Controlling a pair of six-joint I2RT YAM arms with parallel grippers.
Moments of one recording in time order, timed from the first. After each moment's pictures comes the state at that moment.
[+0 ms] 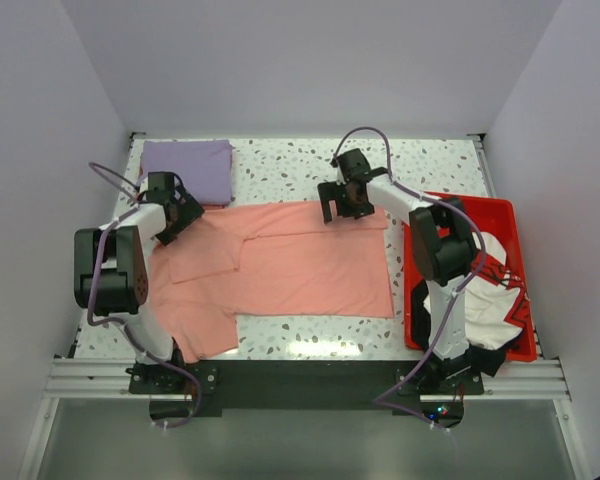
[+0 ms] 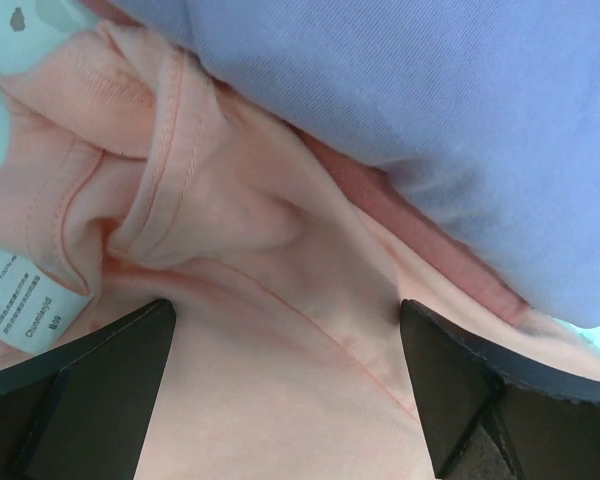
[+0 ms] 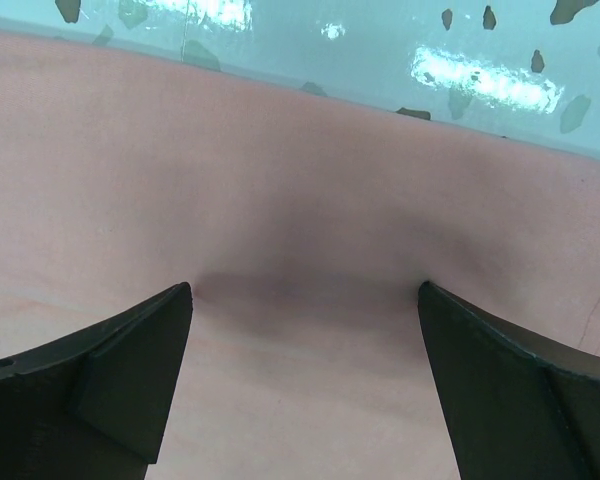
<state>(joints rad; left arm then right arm) 0.09 1.75 1.02 -0.23 -0.13 -0.68 0.41 2.13 1.60 -0.54 -0.01 0.20</state>
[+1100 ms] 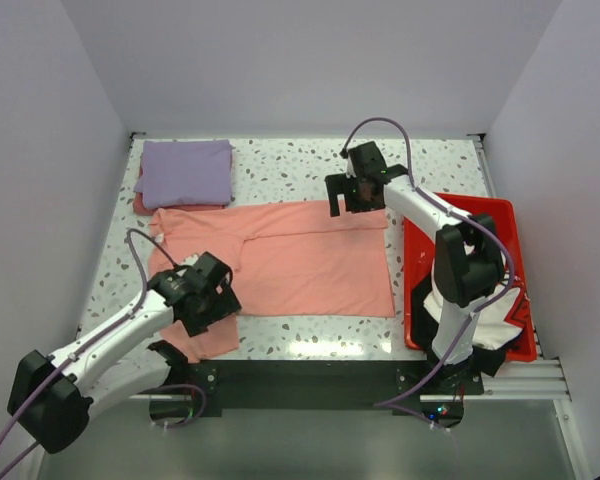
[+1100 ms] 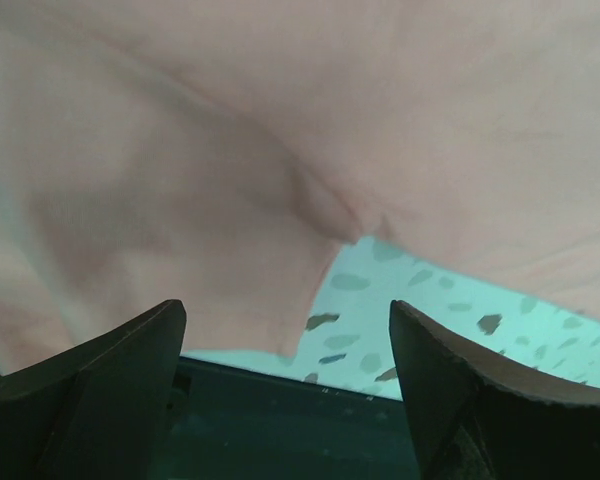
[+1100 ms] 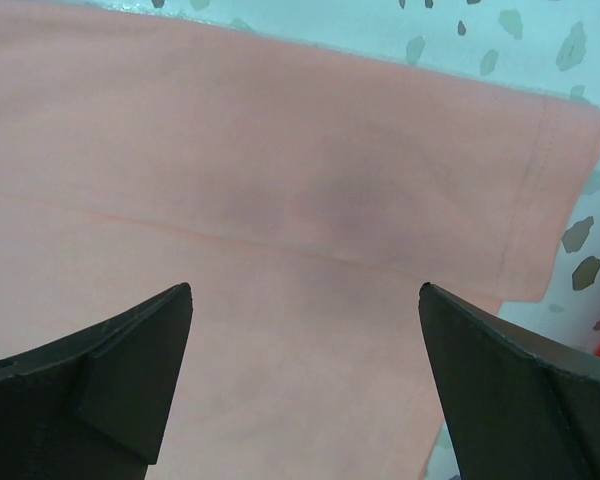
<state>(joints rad) -0.55 0.97 0.61 -0.92 -0.16 -1.08 0.41 1.90 1.51 -0.58 0.00 0.20</state>
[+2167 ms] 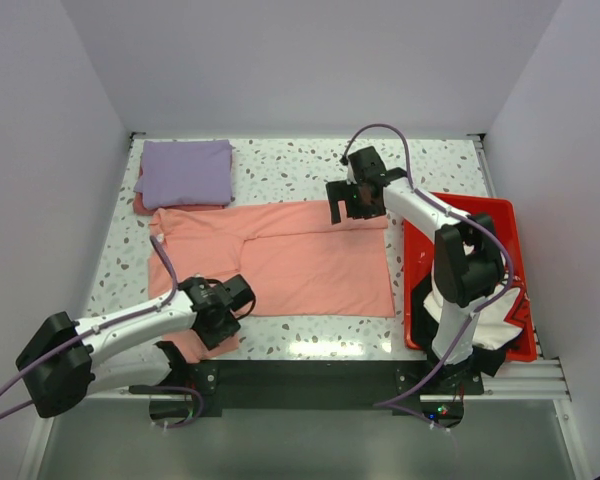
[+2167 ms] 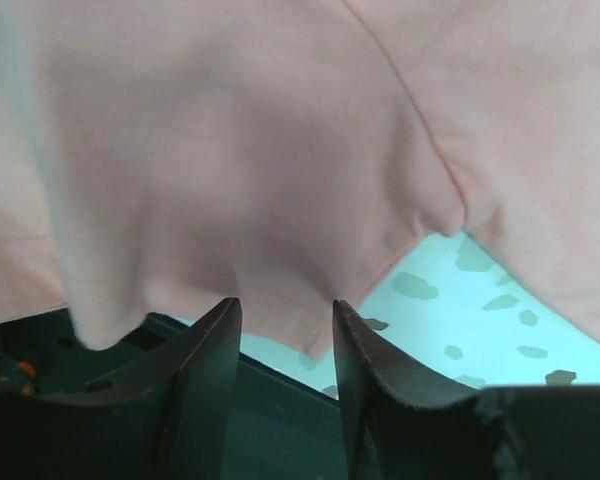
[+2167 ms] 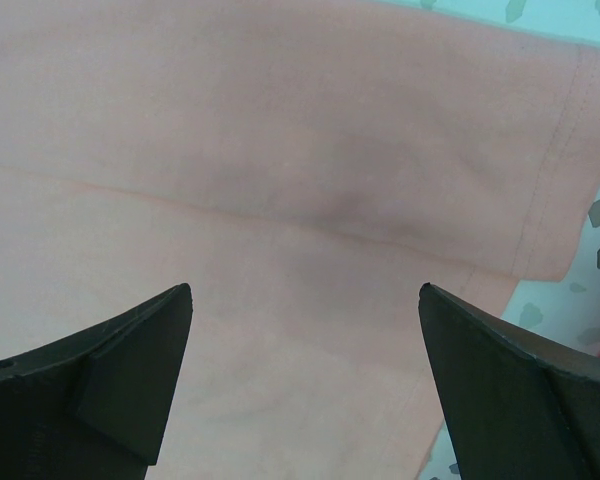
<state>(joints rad) -0.87 1.11 0.57 -1.04 -0.26 -1.58 0.41 1.90 1.47 -0.61 -0.02 0.20</state>
